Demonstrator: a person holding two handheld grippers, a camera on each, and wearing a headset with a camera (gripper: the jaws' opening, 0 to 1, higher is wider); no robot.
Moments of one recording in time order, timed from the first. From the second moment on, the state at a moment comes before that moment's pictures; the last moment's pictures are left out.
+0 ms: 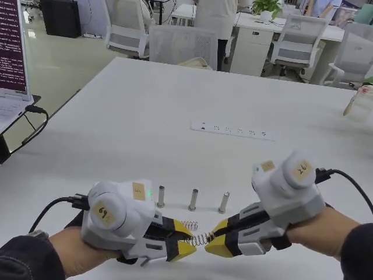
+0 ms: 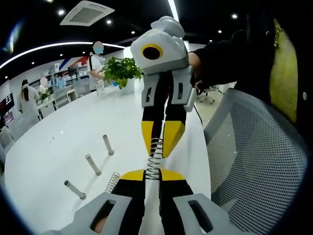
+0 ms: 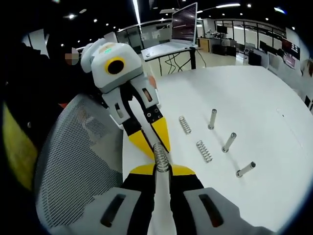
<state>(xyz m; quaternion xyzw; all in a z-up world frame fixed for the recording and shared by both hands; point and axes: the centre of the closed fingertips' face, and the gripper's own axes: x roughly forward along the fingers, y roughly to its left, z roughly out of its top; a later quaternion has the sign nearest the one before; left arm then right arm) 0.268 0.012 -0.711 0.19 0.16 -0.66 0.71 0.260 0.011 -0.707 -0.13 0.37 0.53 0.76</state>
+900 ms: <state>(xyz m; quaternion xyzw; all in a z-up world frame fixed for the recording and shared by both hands) 0.272 0.010 -0.703 0.16 0.15 -0.66 0.72 0.267 0.027 -0.697 -0.11 0.35 0.53 0.76</state>
